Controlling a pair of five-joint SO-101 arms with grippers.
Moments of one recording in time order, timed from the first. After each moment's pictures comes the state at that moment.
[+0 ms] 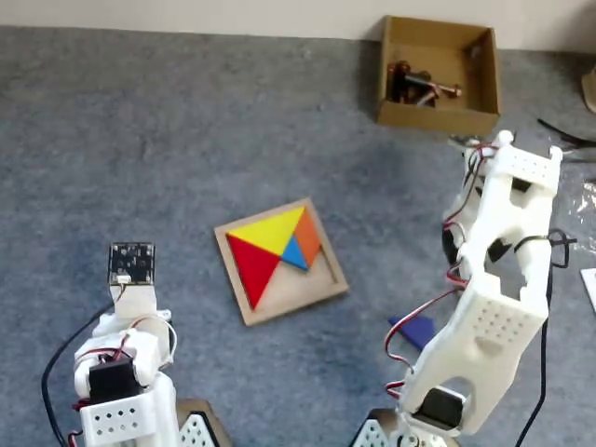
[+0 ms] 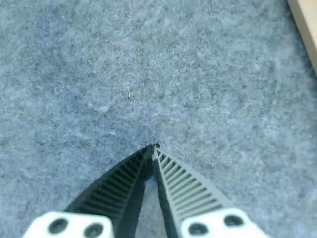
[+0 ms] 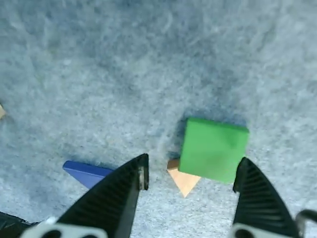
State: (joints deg) left arm -18.9 -104.0 96.0 76.4 -4.3; right arm 16.5 30.8 -19.7 97.6 35.0
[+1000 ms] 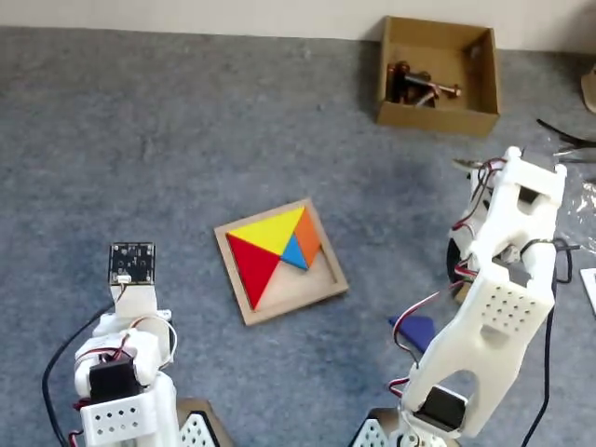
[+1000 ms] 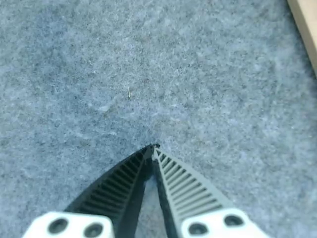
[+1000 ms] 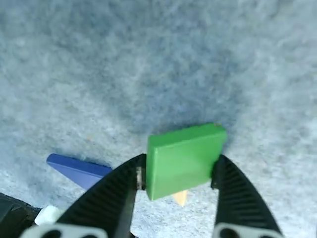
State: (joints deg) left arm -18.9 -104.0 96.0 76.4 -4.3; right arm 20.3 39.1 -22.8 99.6 37.1
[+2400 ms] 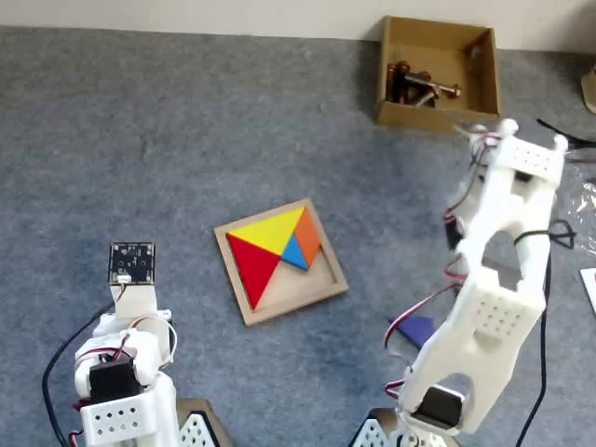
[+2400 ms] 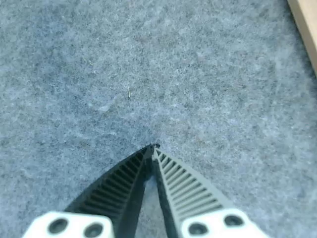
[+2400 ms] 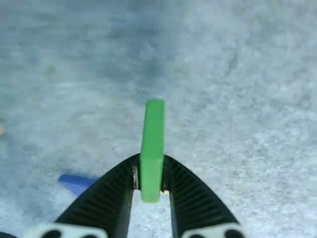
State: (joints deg) left arm -18.9 -104.0 96.0 76.4 -4.3; right arm 13.6 30.0 -26.8 99.6 34.6
